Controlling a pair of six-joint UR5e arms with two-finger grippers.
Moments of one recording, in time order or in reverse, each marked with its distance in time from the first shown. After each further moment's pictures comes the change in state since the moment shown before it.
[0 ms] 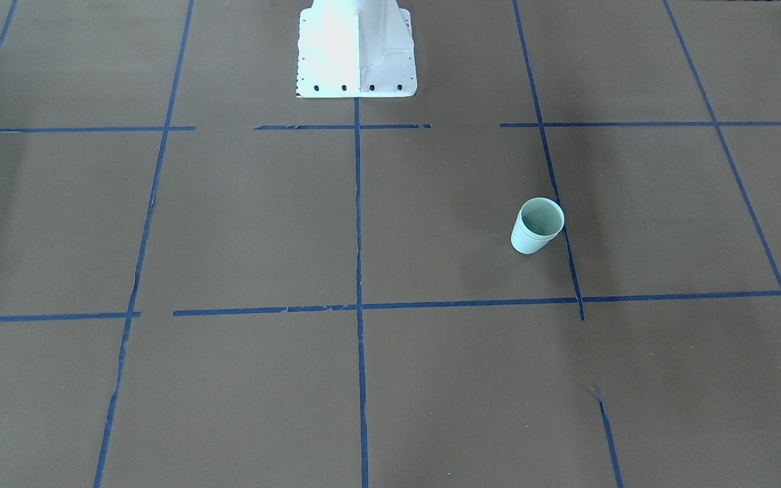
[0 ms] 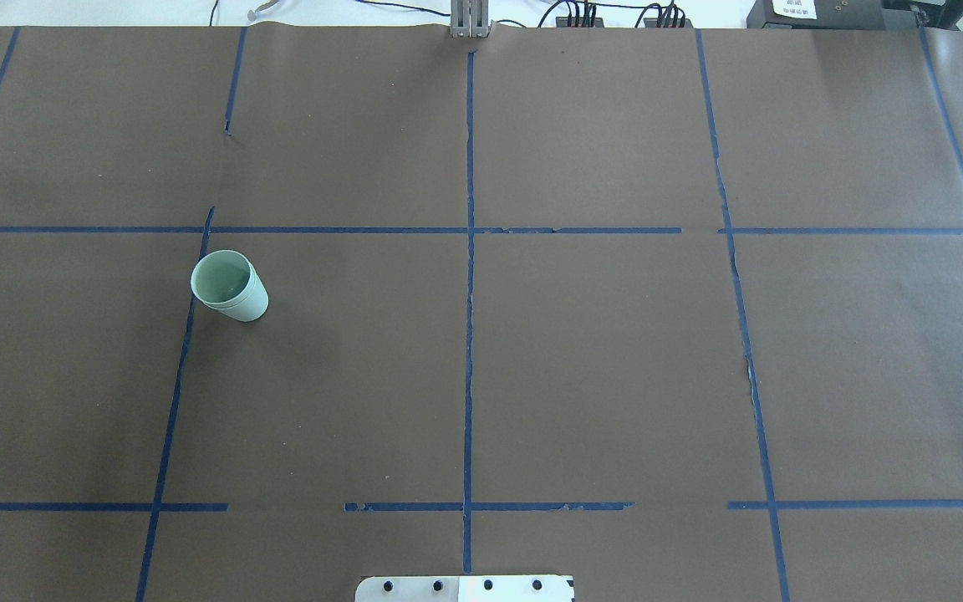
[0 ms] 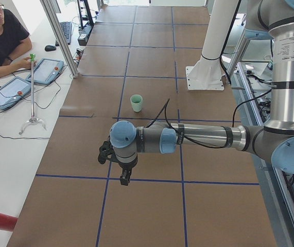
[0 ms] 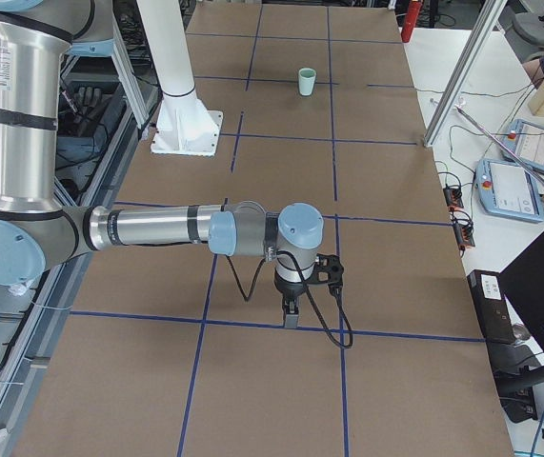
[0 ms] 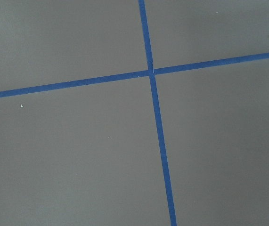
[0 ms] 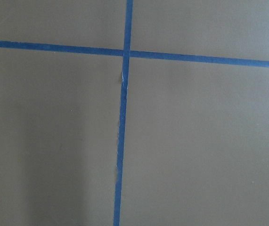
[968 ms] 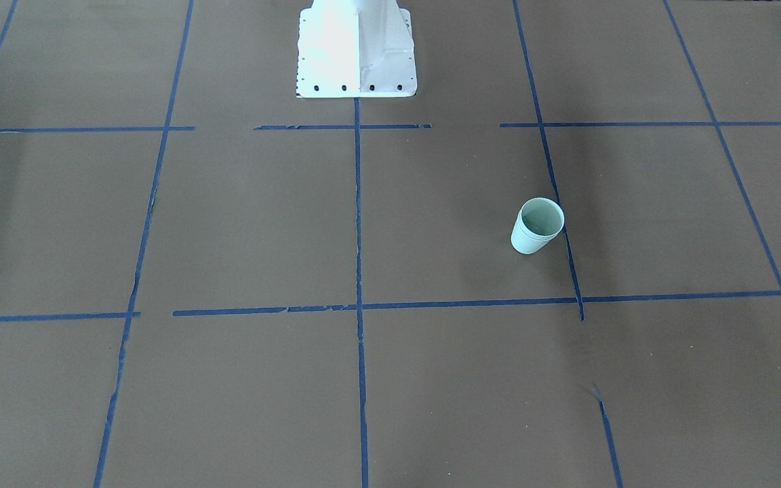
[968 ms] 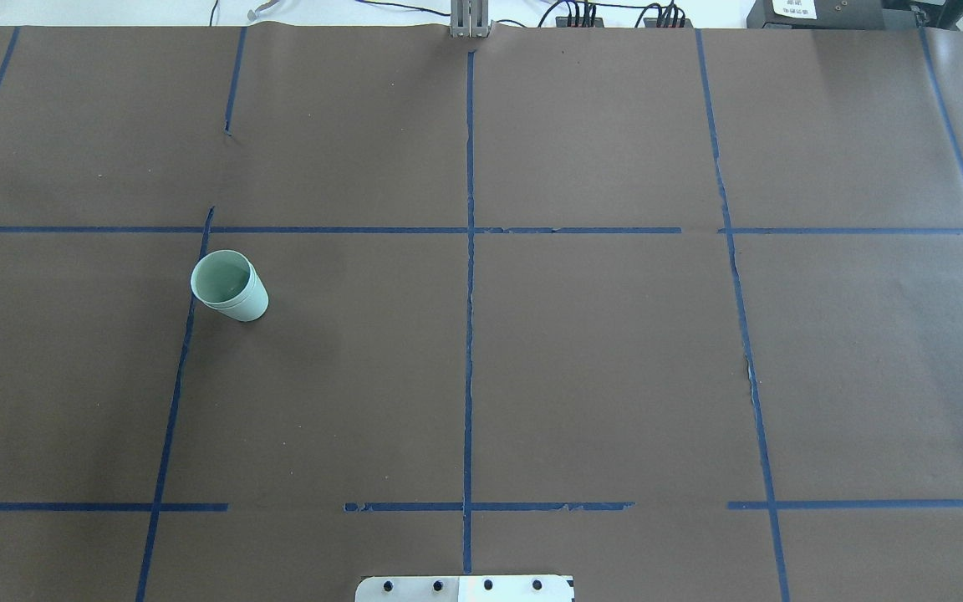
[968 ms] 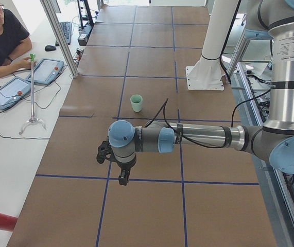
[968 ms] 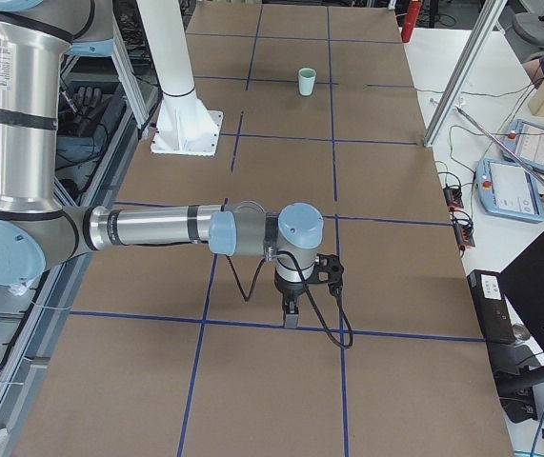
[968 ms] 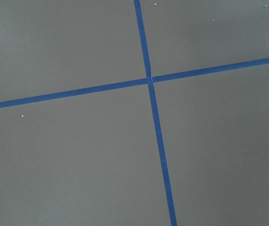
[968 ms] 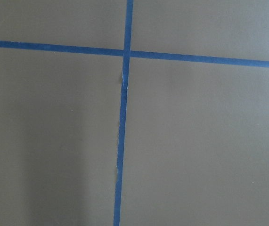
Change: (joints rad) left arm 0.000 -0.005 0.006 0.007 0.002 0.009; right arm 0.000 0.000 0.000 0.000 0.000 0.000
